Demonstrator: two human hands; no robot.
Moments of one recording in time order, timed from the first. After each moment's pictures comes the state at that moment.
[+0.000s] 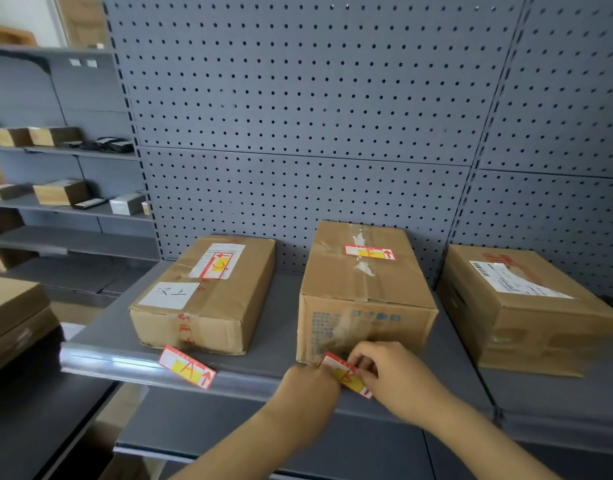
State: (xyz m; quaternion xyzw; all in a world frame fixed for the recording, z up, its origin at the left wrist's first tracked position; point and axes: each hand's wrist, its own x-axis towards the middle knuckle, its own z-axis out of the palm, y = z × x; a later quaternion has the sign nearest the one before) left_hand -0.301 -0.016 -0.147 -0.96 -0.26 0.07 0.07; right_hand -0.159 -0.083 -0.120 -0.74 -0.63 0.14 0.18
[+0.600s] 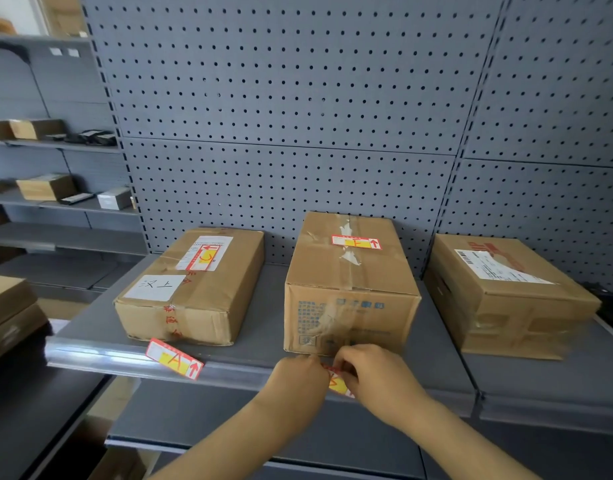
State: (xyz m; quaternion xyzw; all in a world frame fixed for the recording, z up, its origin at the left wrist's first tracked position) left_hand -0.296 -0.023 -0.146 -0.95 -0.29 0.09 0.07; right_hand -0.163 -0.090 -0.142 -0.73 -0.67 0.07 0.14
